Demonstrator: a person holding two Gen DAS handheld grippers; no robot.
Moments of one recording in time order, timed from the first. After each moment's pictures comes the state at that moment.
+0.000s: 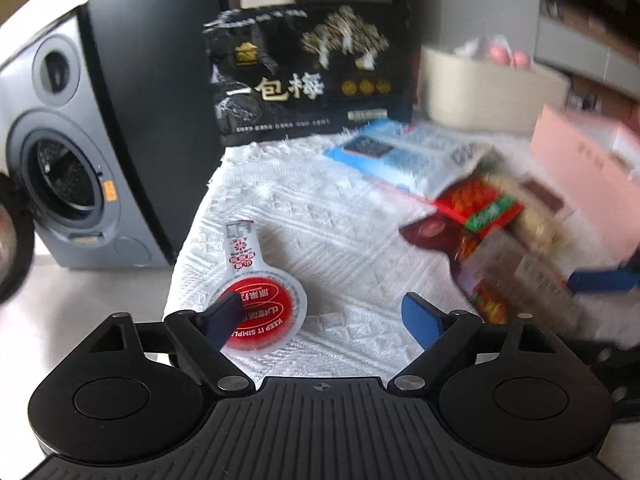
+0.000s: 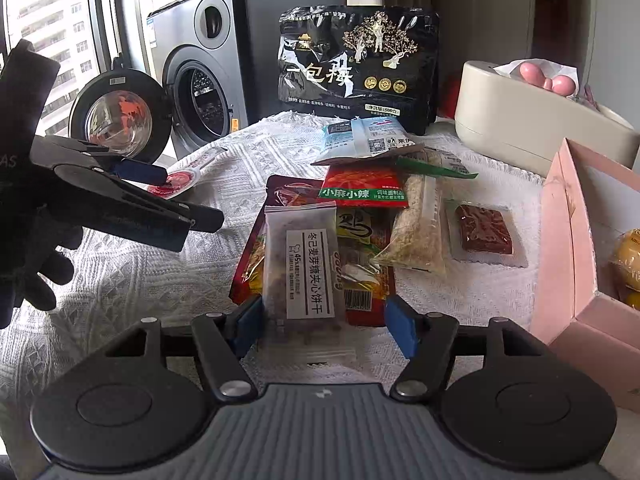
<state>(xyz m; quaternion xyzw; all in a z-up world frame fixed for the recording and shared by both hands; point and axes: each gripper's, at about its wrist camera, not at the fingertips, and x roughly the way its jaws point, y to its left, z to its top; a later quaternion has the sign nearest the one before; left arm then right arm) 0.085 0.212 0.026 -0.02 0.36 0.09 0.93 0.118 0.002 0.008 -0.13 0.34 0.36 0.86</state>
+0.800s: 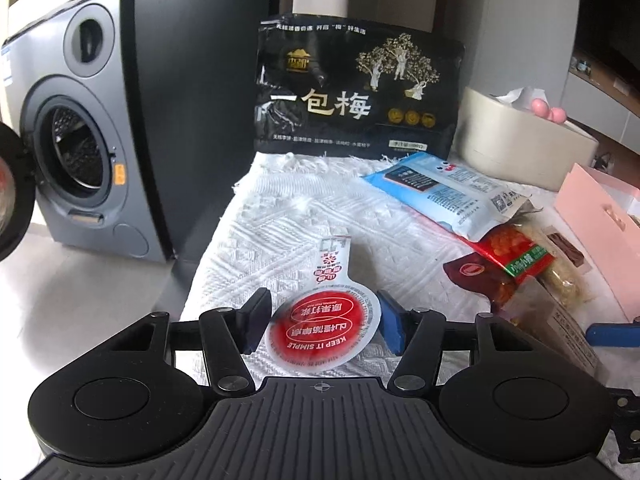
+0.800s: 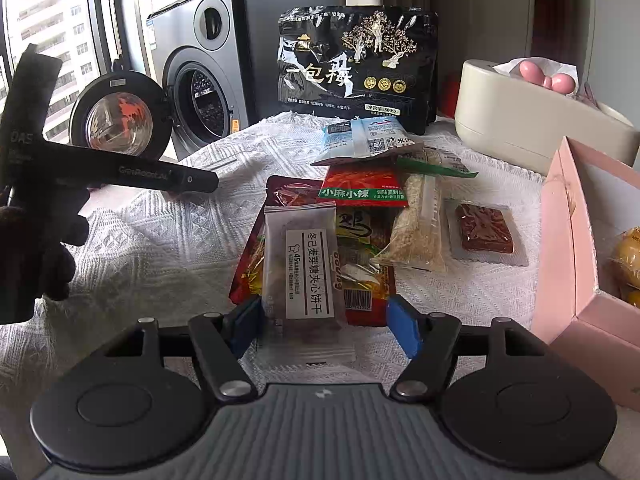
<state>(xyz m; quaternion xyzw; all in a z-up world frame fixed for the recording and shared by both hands) 0.087 0.244 0.016 -0.08 0.33 0.11 0.93 0.118 0.001 0.008 -0.12 0.34 0.36 0.86</state>
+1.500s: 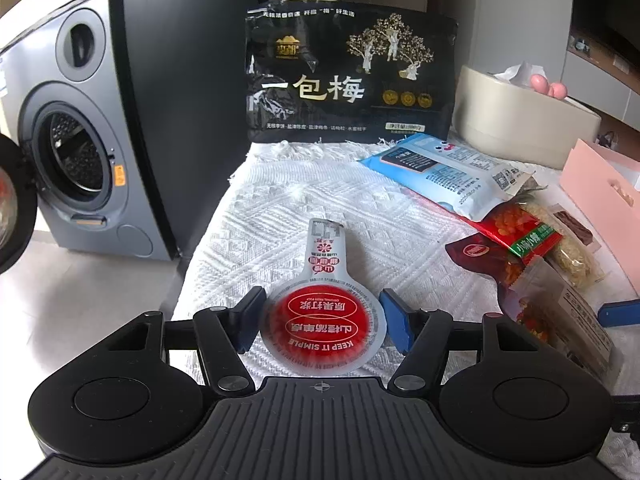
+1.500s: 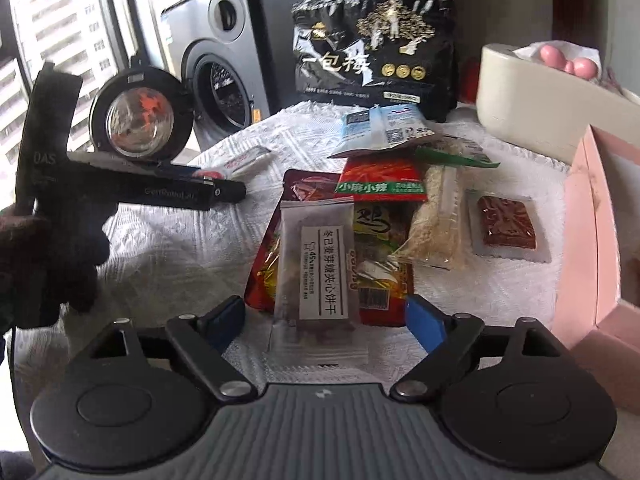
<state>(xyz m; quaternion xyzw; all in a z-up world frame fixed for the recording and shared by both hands) 0.091 0.235 0.008 -0.05 0.34 0.11 0.93 0.125 0.005 0.009 -0.13 0.37 0.40 0.83</state>
